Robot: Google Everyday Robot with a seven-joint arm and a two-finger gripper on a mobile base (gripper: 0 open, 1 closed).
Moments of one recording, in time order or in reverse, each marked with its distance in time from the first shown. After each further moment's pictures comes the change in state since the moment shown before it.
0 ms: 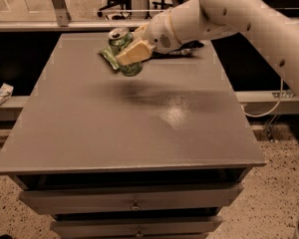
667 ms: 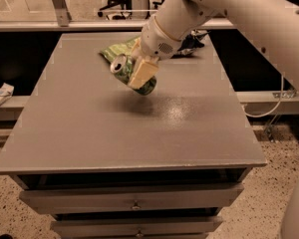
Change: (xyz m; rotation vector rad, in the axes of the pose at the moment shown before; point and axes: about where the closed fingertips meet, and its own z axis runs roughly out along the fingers) arm 0.043 0.050 -0.013 -0.185 0.413 -0.261
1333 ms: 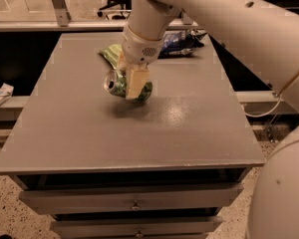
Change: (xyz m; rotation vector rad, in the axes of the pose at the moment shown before) arm -0.005 0.024 0.024 -0.156 0.232 -0.231
